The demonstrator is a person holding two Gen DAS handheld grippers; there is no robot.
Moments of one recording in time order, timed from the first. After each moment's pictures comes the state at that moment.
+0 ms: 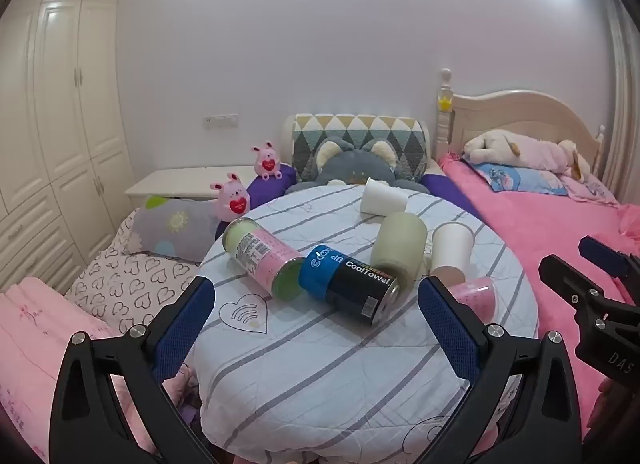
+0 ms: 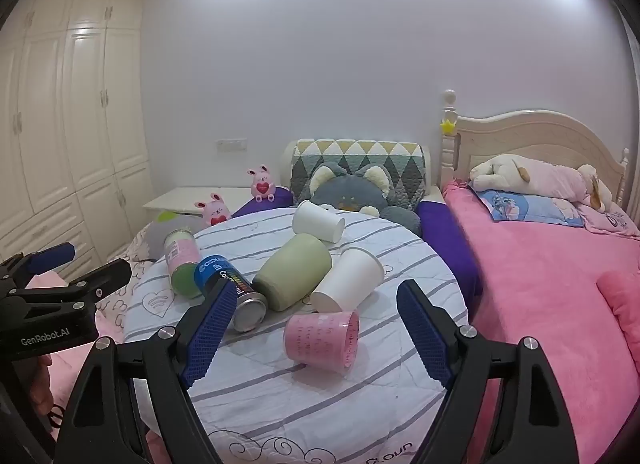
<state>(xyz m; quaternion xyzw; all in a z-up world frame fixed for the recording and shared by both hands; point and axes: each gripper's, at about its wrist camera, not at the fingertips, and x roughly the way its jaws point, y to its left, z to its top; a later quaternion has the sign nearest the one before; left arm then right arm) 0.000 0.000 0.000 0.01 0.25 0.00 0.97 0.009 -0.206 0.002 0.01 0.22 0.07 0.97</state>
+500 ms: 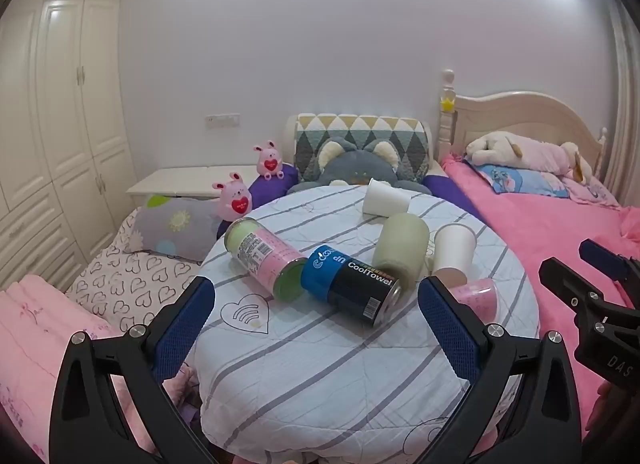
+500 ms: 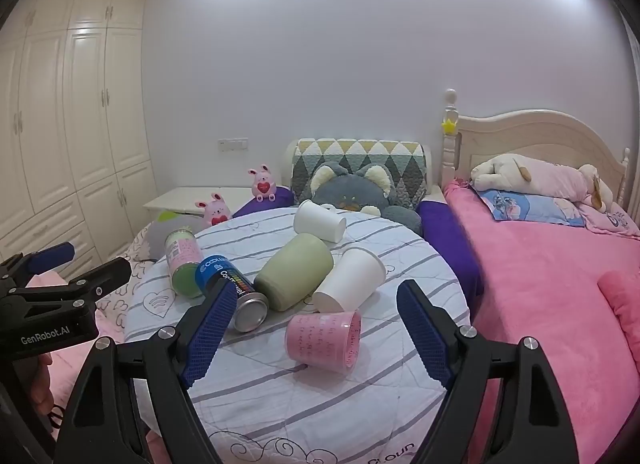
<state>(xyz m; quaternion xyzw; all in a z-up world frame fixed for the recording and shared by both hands) 0.001 0.000 0.000 0.01 0.25 0.00 0.97 0.009 -0.206 0.002 0.00 0.22 0.07 0.97</state>
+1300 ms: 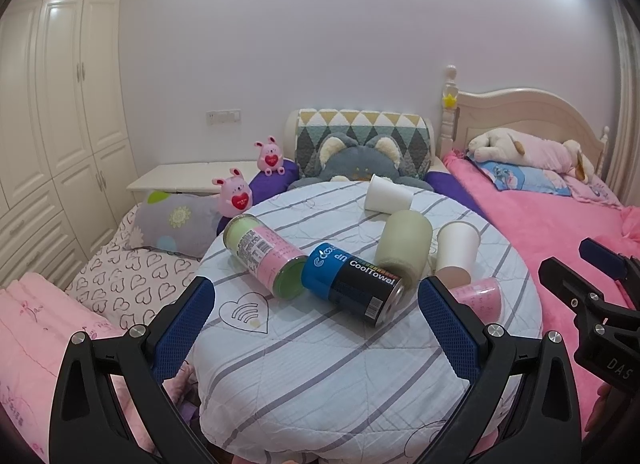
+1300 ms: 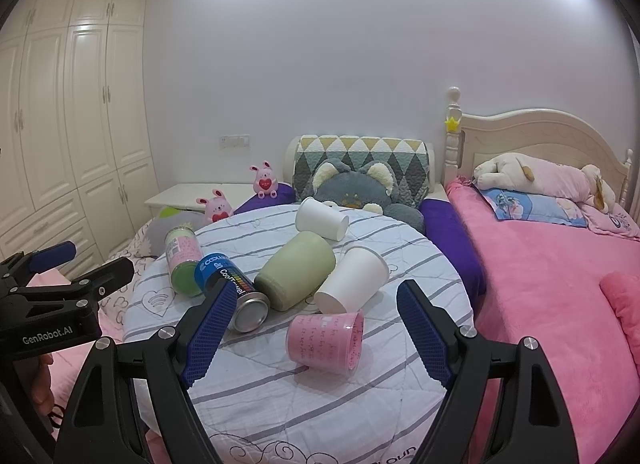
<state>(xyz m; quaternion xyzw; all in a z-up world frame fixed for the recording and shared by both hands) 0.001 0.007 -0.008 0.01 0.25 0.00 0.97 0.016 -0.204 -0.002 0.00 0.22 0.08 0.97</state>
